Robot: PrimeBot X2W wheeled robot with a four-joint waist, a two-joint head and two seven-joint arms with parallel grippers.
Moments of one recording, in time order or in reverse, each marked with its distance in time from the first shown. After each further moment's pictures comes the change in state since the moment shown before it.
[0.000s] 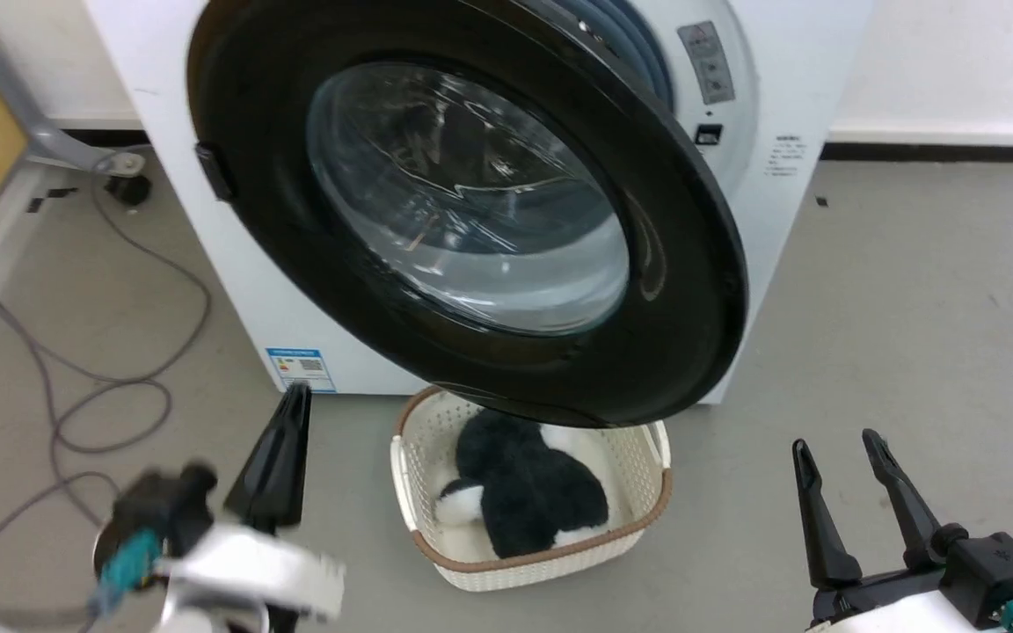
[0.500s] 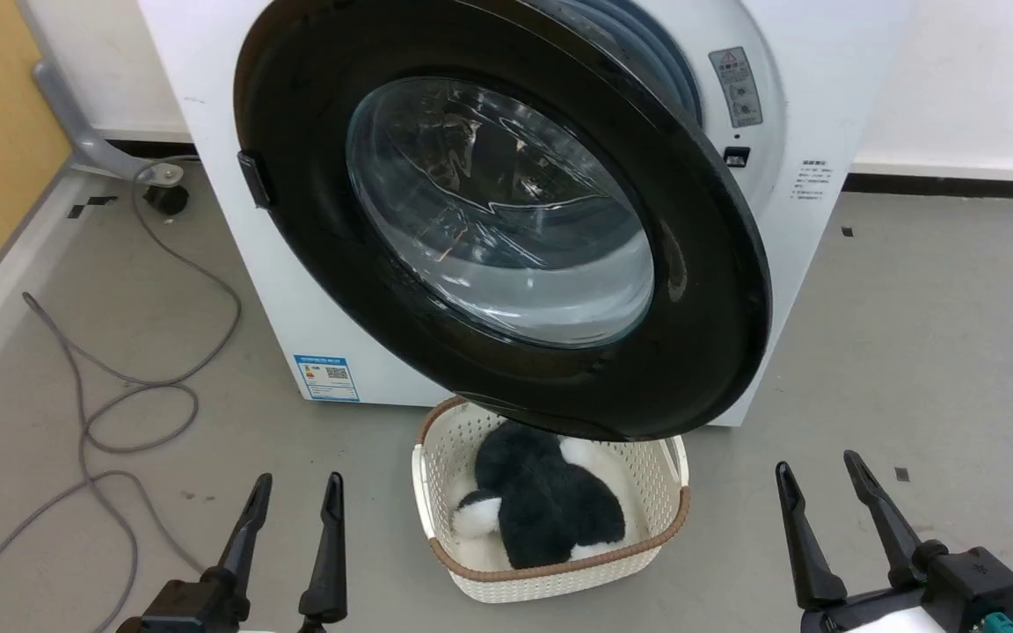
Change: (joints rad) left arm 0.277 -0.254 0.231 -0.097 0.329 -0.079 0.000; right arm 0.024 -0.005 0.028 0.019 0.000 0.000 0.000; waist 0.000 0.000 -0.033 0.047
